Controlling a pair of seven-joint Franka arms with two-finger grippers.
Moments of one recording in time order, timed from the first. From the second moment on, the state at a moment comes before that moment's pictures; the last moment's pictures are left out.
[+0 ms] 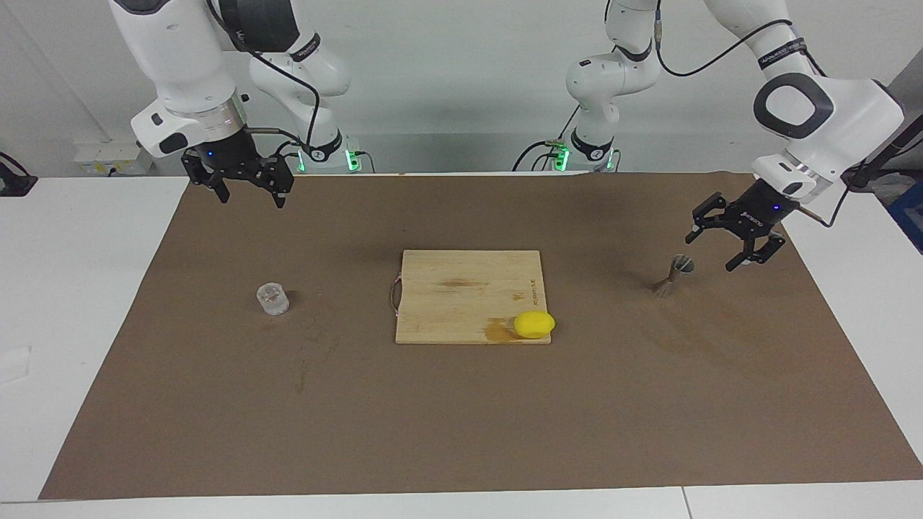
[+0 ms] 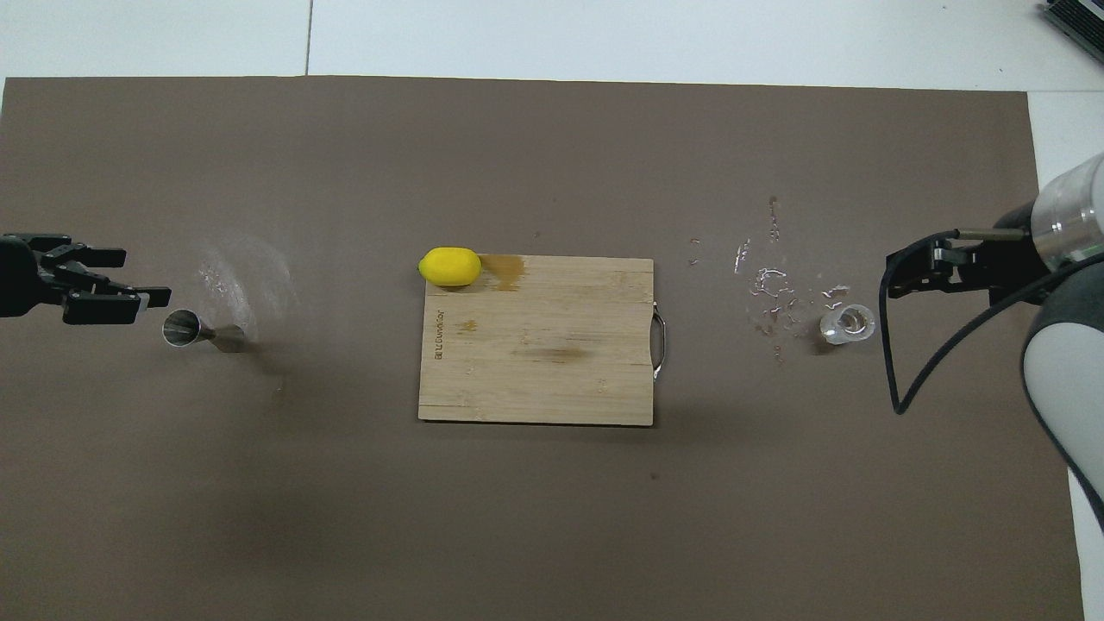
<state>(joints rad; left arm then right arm) 0.21 0.01 0.00 -1.98 -0.62 1.96 1.15 -0.10 0.01 0.19 -1.59 -0.05 1.55 0.21</state>
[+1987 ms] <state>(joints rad) 0.54 0.46 0.00 -1.97 -1.19 1.38 2.33 -0.10 0.01 0.19 -1.59 -0.04 1.54 0.21</state>
